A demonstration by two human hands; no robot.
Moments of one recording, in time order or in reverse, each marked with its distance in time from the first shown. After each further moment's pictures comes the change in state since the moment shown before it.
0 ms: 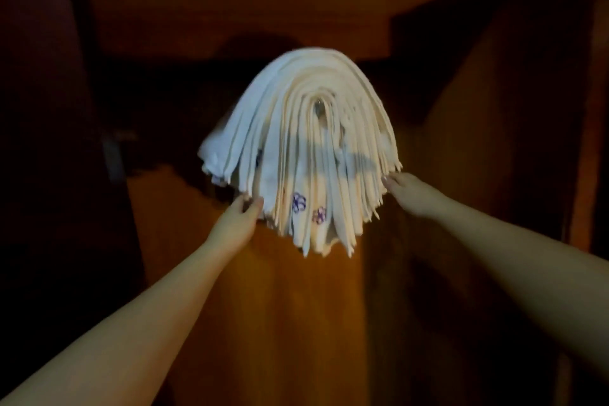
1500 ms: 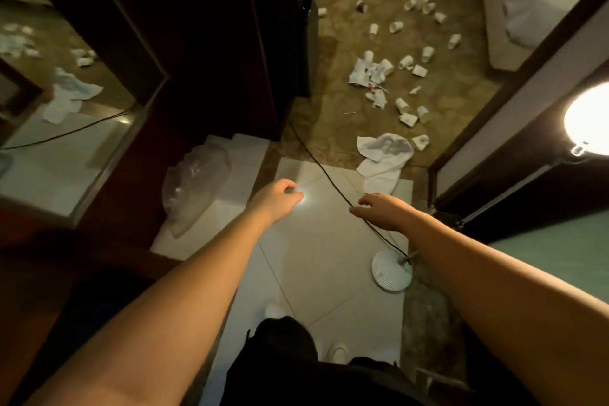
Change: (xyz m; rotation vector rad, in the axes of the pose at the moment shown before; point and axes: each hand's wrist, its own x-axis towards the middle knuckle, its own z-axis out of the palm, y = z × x) left_hand -0.514 0.149 0.787 0.342 -1.532 0.164; right_hand -0.624 0.673 -0.157 -0.037 -0.337 1.279
